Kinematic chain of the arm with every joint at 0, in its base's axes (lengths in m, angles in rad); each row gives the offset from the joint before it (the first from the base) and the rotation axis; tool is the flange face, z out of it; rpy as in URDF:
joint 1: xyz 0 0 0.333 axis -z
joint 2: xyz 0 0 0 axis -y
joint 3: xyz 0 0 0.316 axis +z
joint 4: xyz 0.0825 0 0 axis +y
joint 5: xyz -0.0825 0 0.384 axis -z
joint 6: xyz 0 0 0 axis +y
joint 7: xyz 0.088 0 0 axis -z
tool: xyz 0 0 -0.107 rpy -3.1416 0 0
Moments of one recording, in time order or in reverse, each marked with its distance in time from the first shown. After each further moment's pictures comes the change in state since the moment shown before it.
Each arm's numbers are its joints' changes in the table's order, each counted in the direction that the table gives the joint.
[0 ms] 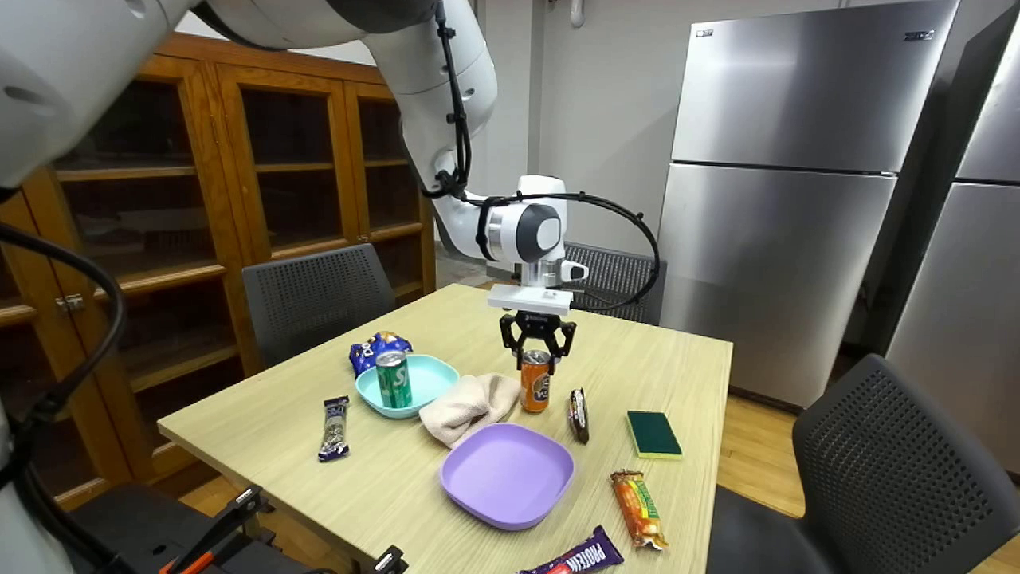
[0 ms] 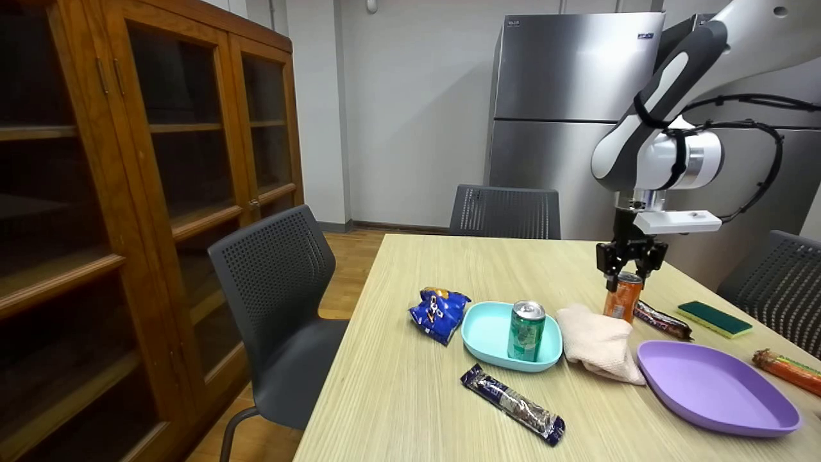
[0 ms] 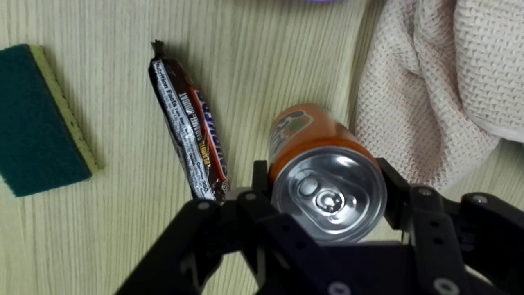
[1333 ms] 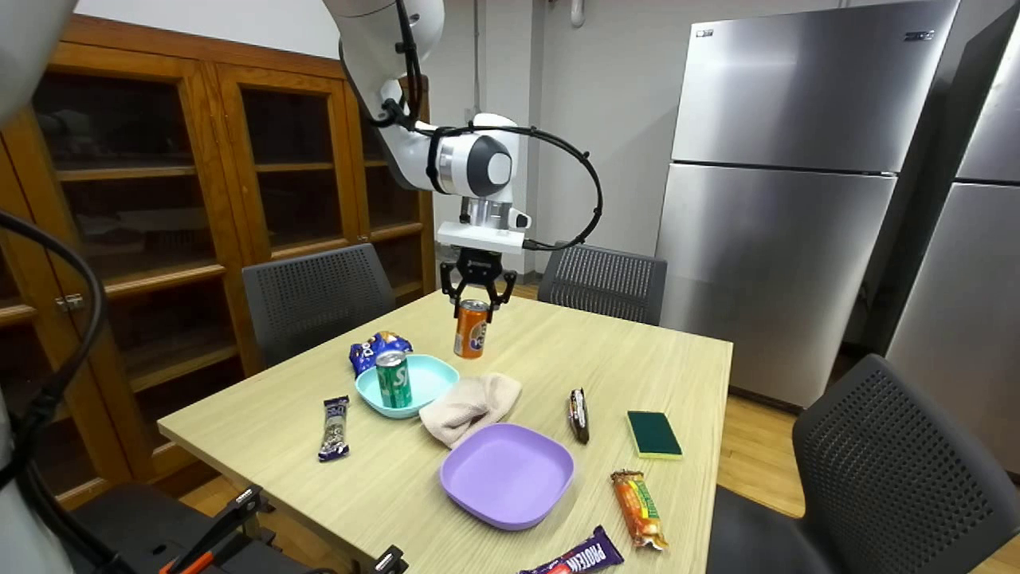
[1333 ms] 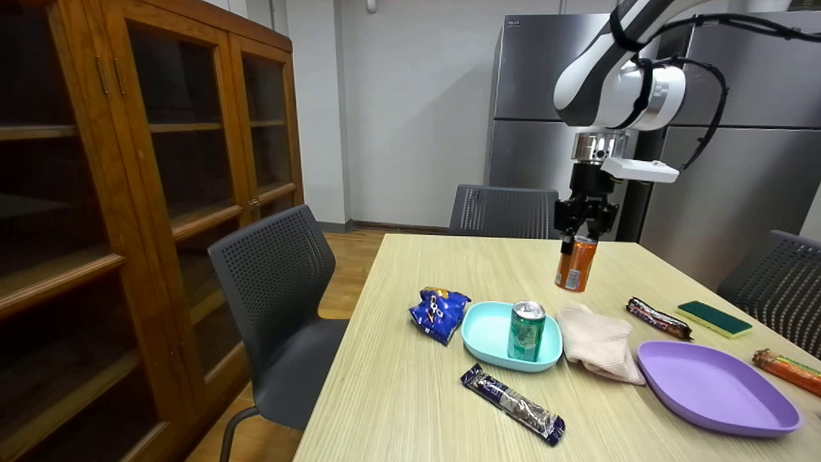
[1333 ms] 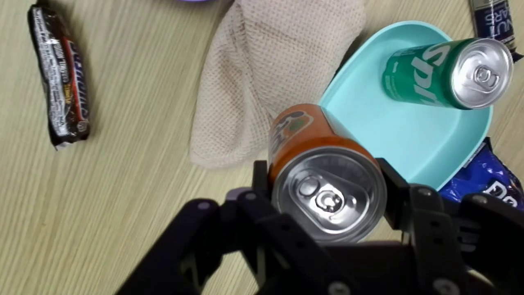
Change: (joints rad) arm -0.039 0.180 0.133 0.042 -0.056 0.215 -0.136
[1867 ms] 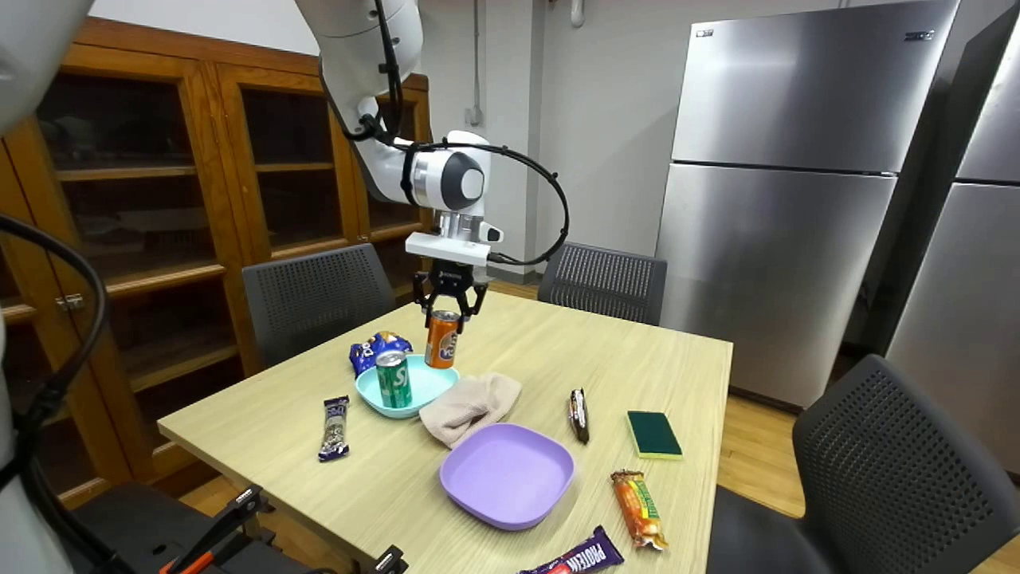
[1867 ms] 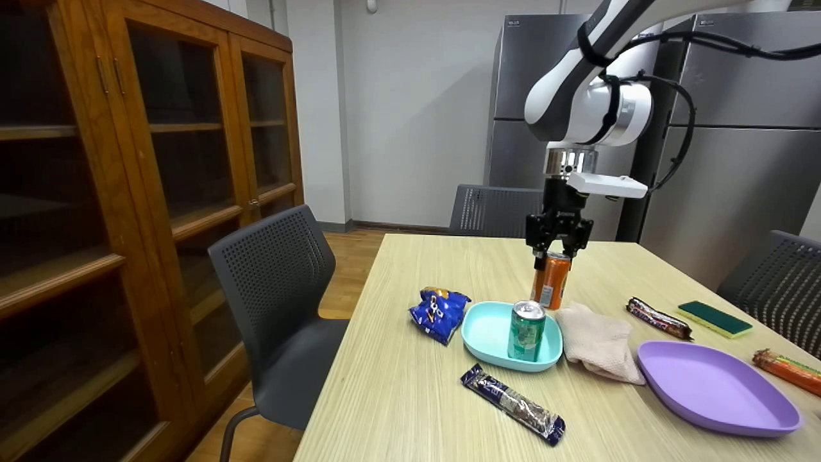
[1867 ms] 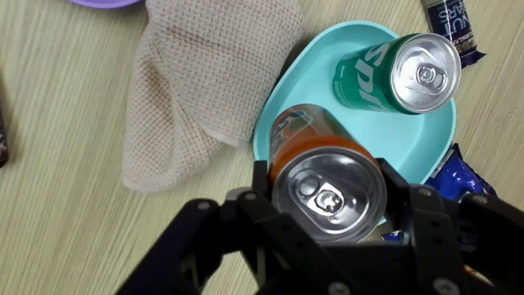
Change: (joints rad) arm -0.072 -0.040 0.009 0.006 -0.016 0.000 0.107
